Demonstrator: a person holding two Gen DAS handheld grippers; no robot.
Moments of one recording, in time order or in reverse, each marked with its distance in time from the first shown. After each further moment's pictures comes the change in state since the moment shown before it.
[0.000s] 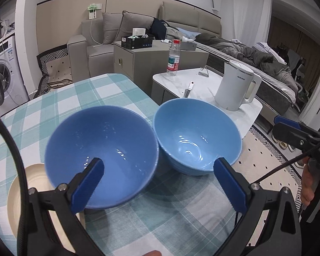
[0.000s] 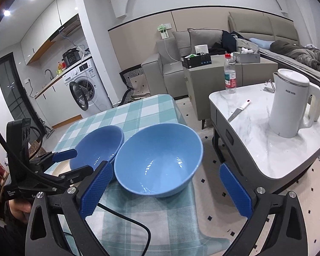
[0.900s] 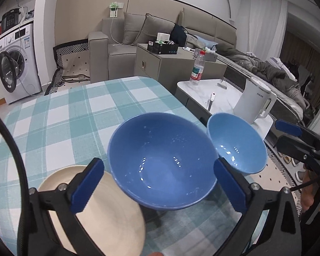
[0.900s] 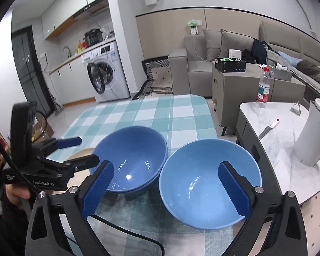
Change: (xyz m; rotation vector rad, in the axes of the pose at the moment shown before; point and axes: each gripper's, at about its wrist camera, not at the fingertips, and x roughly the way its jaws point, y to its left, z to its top) left arm -0.030 0.095 0.003 -0.102 -0.034 0.040; right arm 0.053 0.095 0.032 -0.145 0.028 0.091
